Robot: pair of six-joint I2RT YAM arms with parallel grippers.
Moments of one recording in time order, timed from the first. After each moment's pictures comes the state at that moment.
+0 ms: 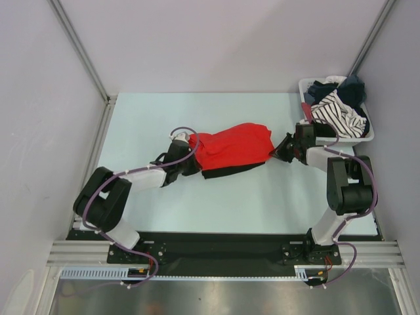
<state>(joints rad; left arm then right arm) -0.52 1.61 0.75 0.14 0.02 -0.71 0.05 1.74 0.90 0.03 -0.33 0.70</state>
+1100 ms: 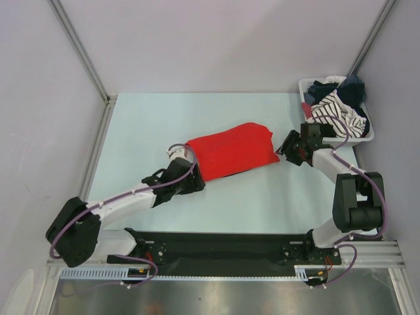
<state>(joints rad) -0.72 1.28 0.61 -0.16 -0.16 -0.79 0.05 1.55 0.91 -0.21 -0.12 0.61</state>
